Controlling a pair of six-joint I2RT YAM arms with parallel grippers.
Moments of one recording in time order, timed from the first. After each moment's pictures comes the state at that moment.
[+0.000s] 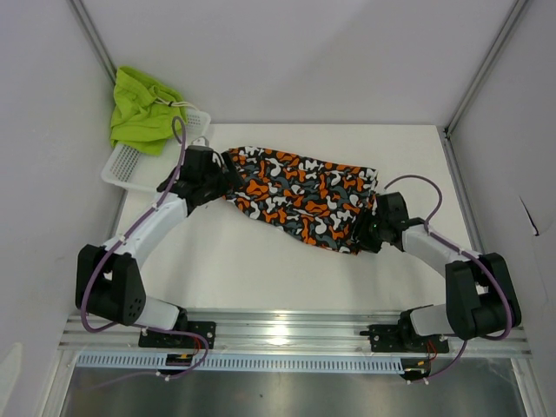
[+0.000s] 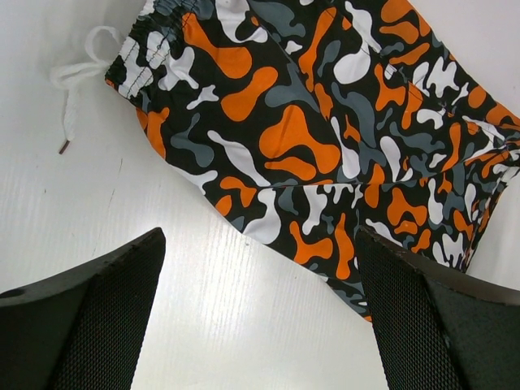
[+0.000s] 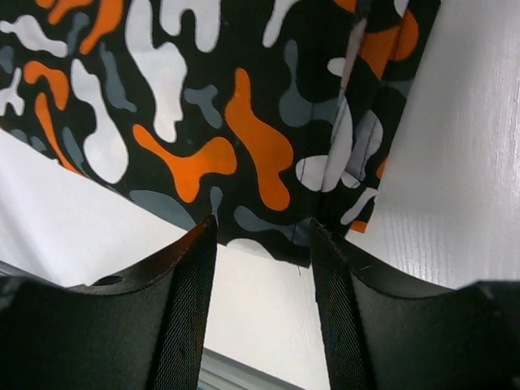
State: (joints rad) left arm -0.28 1.42 1.07 -0.37 -0.05 -0.64; right arm 0.25 1.37 0.67 -0.28 -0.26 0.65
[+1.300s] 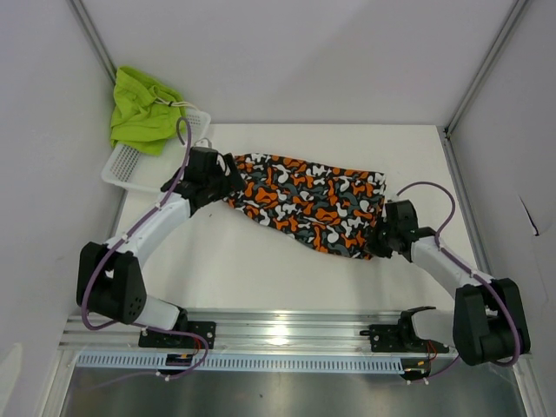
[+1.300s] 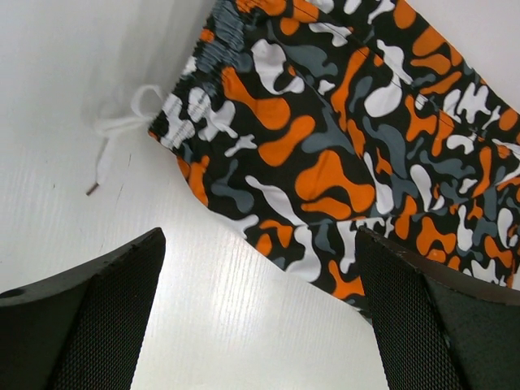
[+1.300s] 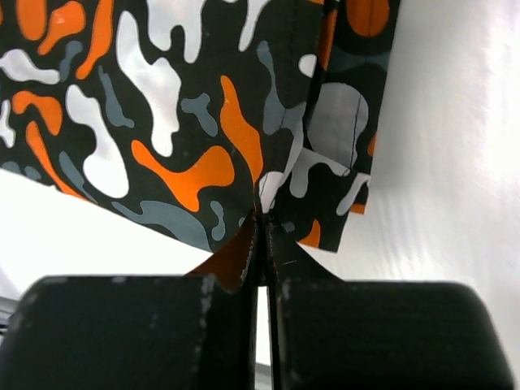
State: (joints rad) left arm -0.31 1.43 1.08 -0.38 -0.10 -0.64; right arm 0.21 1.23 0.59 -0.34 -0.18 0.64
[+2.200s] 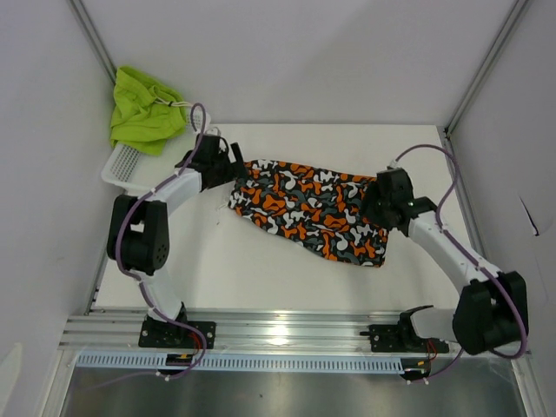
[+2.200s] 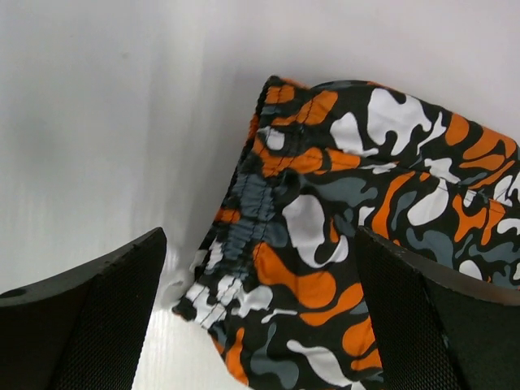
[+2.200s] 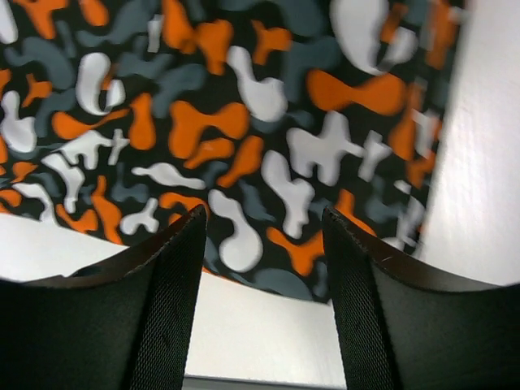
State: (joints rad) left arm -0.21 1.80 1.26 -0.23 0.04 -0.50; right arm 0.29 1.26 0.92 -0.55 0.10 0.63
